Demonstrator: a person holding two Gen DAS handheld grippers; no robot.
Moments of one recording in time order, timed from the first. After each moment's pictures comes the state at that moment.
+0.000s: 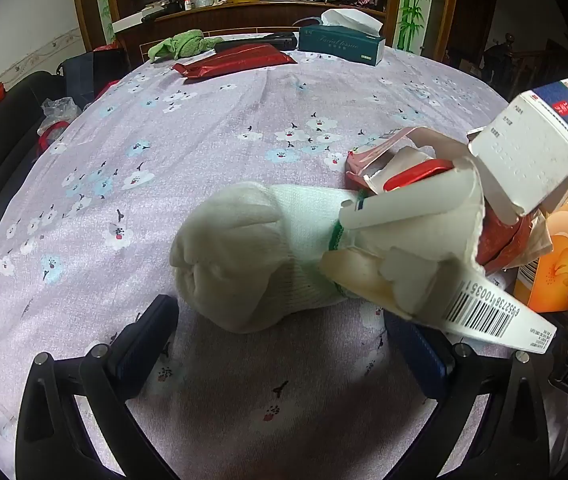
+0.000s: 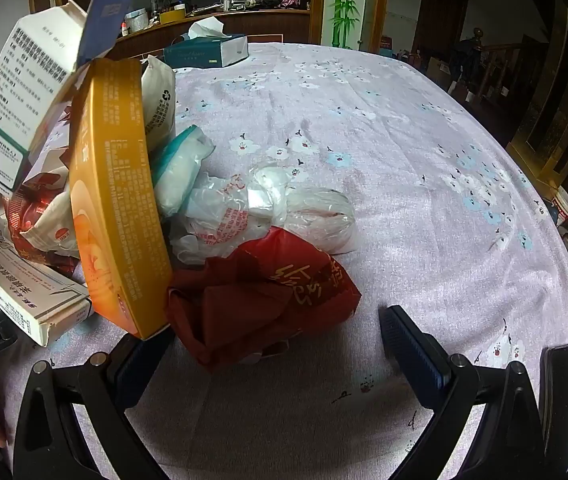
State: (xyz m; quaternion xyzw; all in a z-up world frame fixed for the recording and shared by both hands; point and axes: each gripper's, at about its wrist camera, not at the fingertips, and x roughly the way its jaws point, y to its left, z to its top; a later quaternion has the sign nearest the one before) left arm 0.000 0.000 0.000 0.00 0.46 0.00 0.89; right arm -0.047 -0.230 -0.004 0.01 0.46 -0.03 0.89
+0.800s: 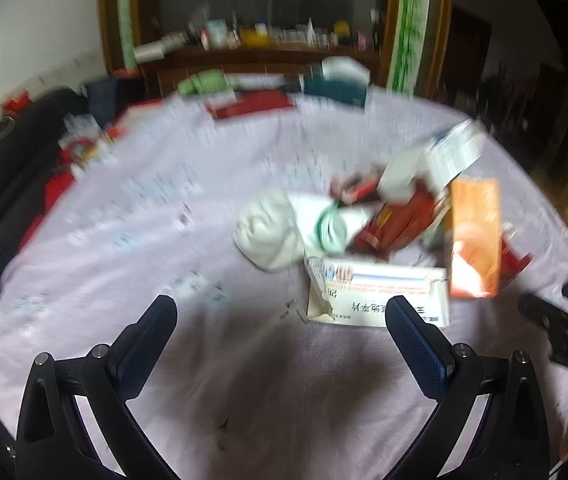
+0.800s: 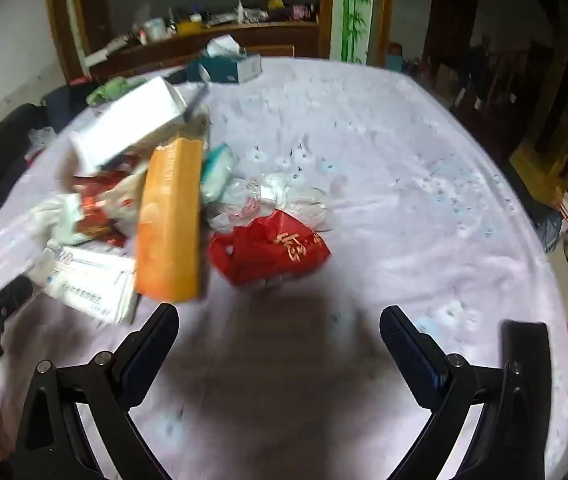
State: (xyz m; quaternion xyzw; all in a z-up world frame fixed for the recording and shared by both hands) left arm -0.105 -0.002 0.060 -0.02 0.37 0.01 0.93; right arm -0.108 -0.237 0.044 0.01 0.44 0.00 0.90
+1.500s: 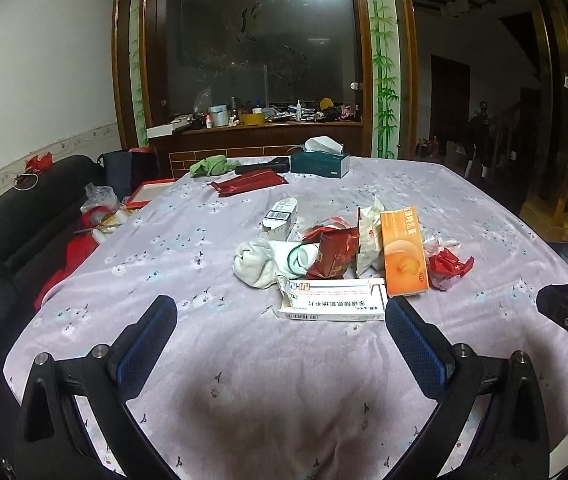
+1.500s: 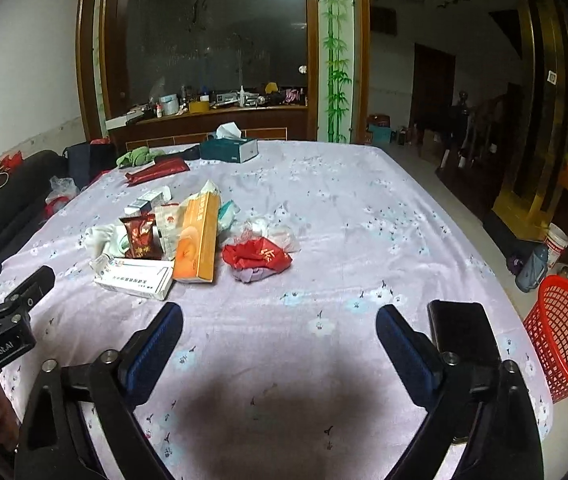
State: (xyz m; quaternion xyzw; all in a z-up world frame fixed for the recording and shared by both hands) left arm -0.191 -0.038 0.086 0.02 0.26 0.01 0.97; right arm -0.216 -0.253 0.080 0.01 0.30 -0.01 0.95
